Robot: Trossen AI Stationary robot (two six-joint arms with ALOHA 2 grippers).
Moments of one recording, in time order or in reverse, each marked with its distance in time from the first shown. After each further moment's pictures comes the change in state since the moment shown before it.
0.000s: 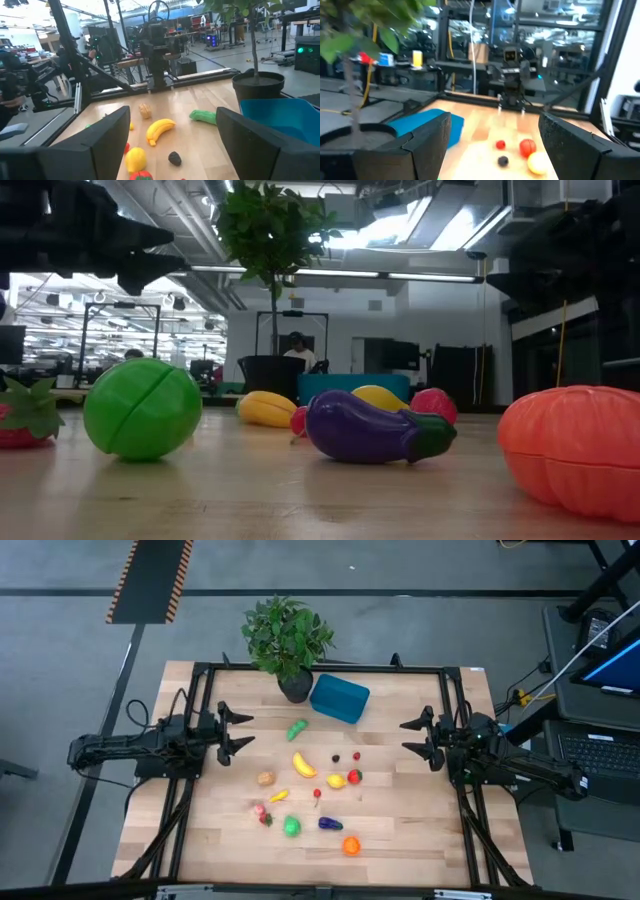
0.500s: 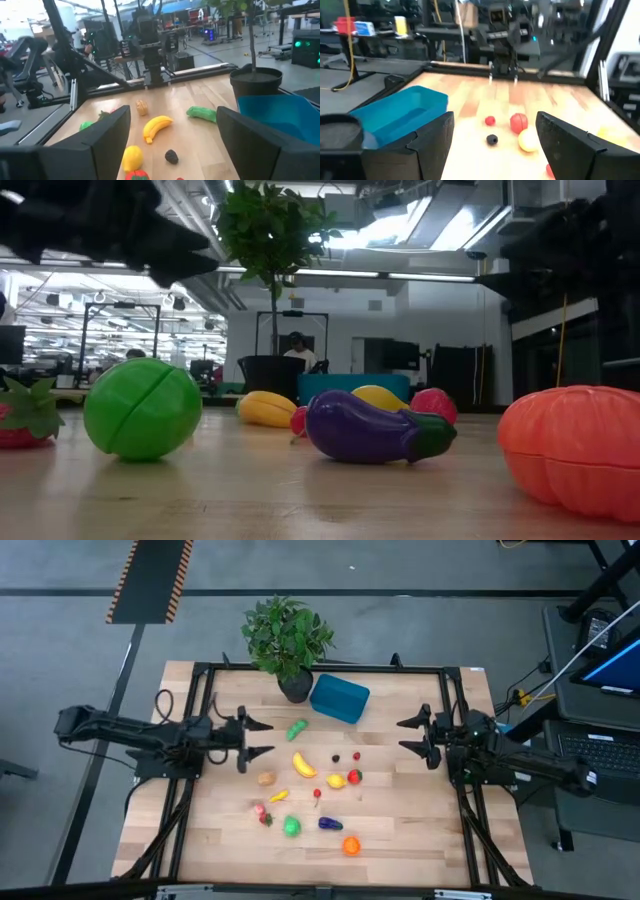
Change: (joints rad) left arm -0.141 0.582 0.189 0.196 -0.086 0.051; right arm 0.001 0.154 0.040 0.077 0.002 -0.024
